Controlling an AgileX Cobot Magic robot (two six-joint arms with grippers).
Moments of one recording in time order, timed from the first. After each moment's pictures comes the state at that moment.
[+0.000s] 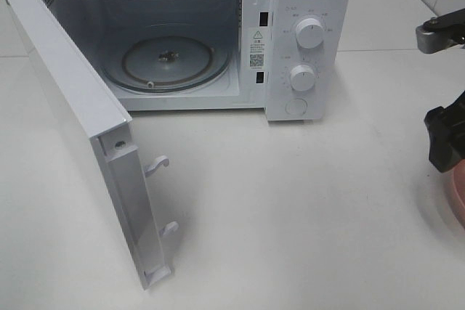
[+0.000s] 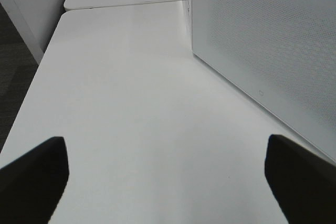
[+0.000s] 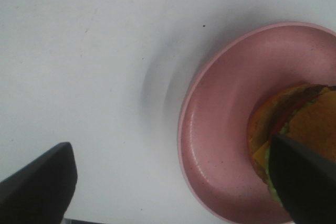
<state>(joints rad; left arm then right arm) -0.01 -0.01 -0.50 0.02 1.05 0.08 0.17 1.43 -0.94 -0.22 0.94 -0.08</state>
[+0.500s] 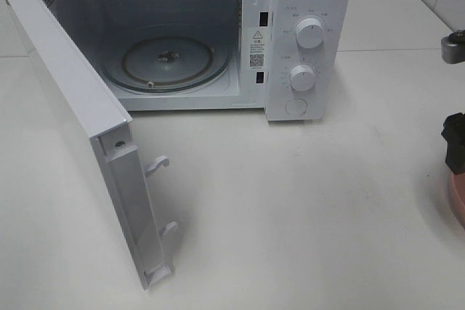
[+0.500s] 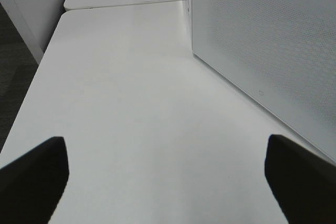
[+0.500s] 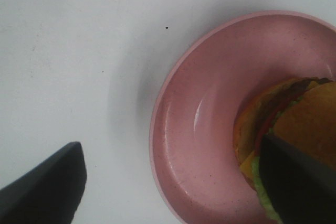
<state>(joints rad) -0.01 -0.01 -0.50 0.02 1.05 0.08 0.05 1.48 -0.87 -0.22 0.79 -0.08</state>
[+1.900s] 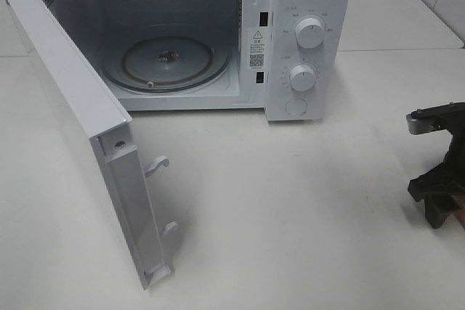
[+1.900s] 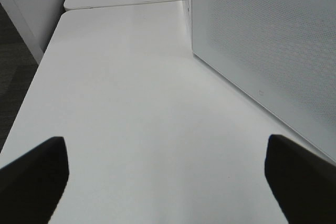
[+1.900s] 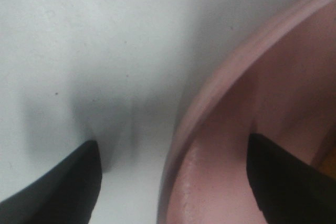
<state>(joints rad) -0.01 -0.01 -0.50 0.02 1.05 0.08 0.01 1.84 -0.83 -0.26 0.60 0.04</state>
